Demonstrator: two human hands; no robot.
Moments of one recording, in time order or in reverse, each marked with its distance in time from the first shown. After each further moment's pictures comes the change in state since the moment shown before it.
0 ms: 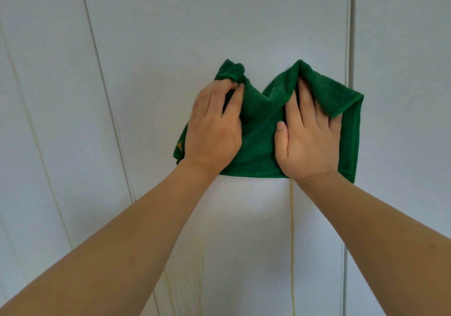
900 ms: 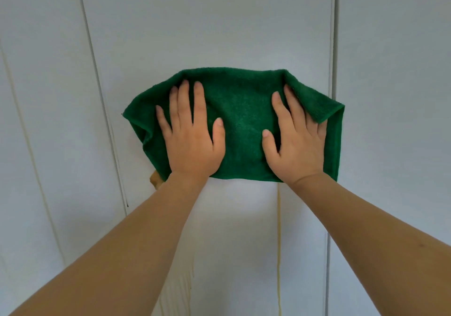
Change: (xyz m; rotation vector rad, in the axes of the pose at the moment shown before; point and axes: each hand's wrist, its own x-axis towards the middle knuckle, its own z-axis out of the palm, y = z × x) left_hand -0.012 0.001 -0.005 0.162 -0.225 -0.420; right_hand 0.002 0.005 -0.010 0.154 -0.006 -0.009
